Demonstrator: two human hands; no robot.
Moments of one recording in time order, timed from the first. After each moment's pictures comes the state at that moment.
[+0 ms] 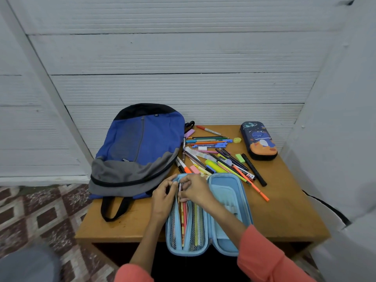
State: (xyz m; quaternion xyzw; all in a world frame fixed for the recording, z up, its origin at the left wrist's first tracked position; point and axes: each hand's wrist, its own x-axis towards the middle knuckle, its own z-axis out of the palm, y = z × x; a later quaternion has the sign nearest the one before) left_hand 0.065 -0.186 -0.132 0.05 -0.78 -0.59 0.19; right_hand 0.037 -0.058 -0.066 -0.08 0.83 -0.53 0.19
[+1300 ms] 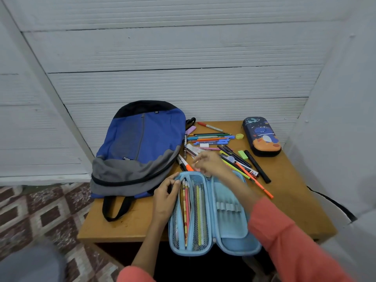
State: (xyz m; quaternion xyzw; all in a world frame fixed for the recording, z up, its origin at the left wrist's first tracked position) left_hand 0.069 -0.184 -0.126 0.06 -0.78 -0.60 0.17; right_hand -0.020 -0.026 -0.034 -0.07 0.83 -0.53 0.16
